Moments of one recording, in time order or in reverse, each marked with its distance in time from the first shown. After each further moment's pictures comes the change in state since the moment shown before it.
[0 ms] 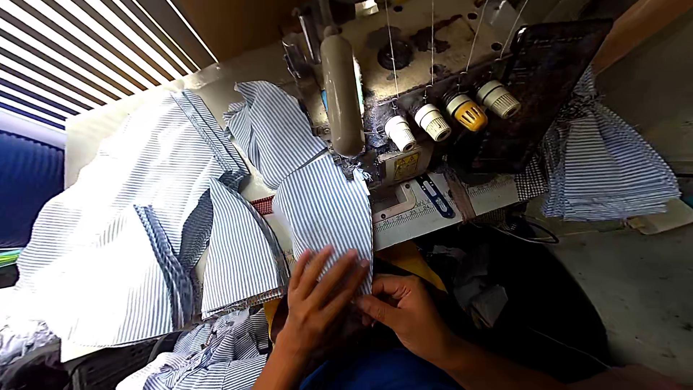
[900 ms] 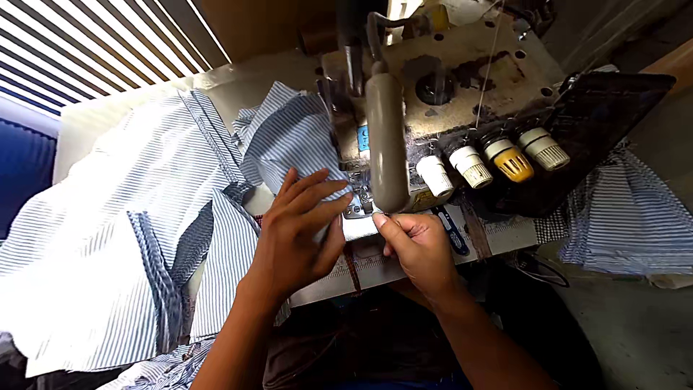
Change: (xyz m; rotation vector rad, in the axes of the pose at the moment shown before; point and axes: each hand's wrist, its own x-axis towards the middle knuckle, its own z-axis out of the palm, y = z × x) left_hand 0.126 -0.076 -0.010 -0.098 -0.179 -0.045; right_hand 0.123 -0.045 -0.023 -0.406 0.204 -0.220
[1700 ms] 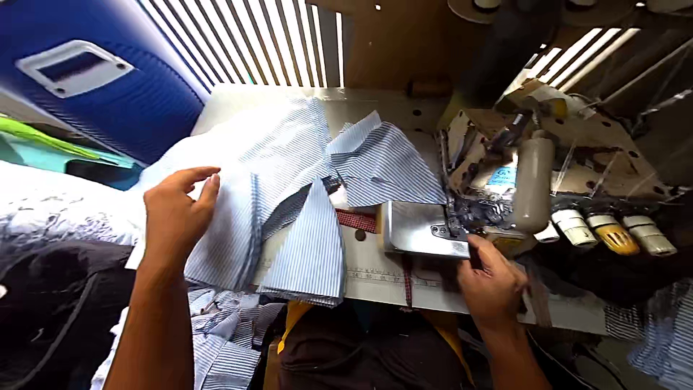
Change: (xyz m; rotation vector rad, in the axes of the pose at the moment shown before) left_hand -0.137 -0.093 -0.191 0.403 0.212 -0.809; right_hand 0.009 0.026 -0.004 -0.827 0.181 -0.587
